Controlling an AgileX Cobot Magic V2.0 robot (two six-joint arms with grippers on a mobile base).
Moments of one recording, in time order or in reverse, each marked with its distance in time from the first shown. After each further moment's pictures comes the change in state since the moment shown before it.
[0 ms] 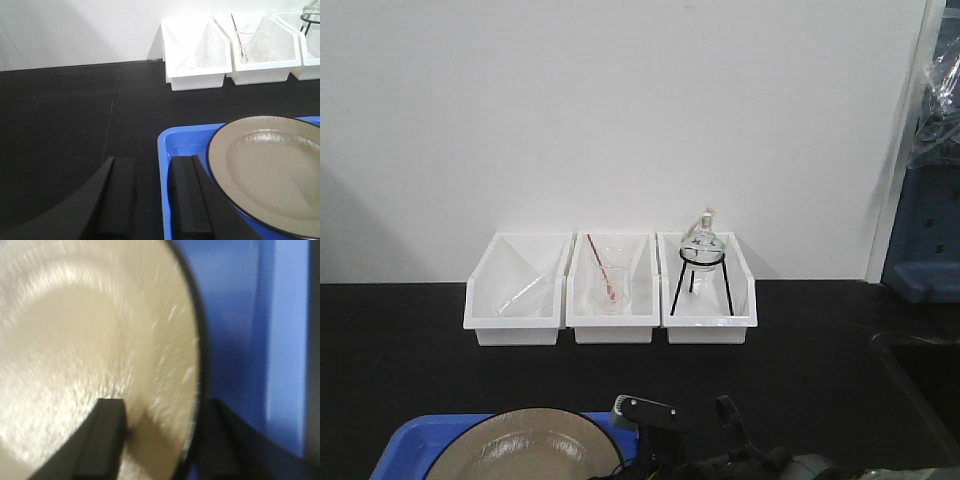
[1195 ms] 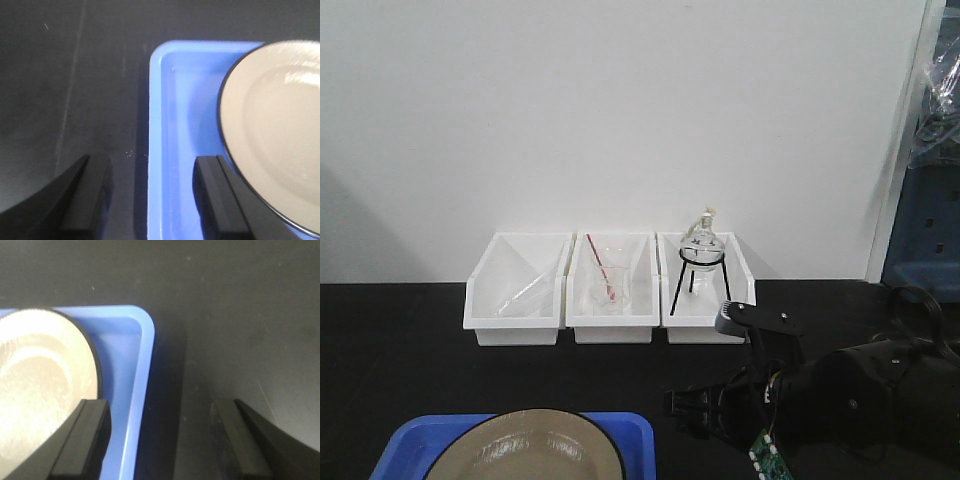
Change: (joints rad) left arm 0.000 0.756 -0.374 -0.024 0.198 -0.079; right arm -0.243 -0.324 0.010 -0.202 0.322 -0.016
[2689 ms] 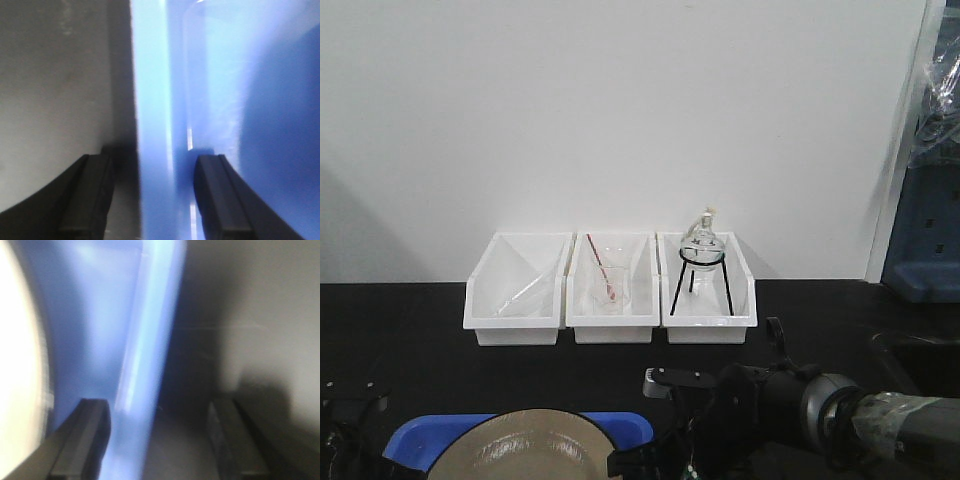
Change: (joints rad) left arm -0.007 0.663 -0.276 -0.043 -0.024 0.080; right arm 0.031 0.423 -0.247 0.265 0.118 -0.294
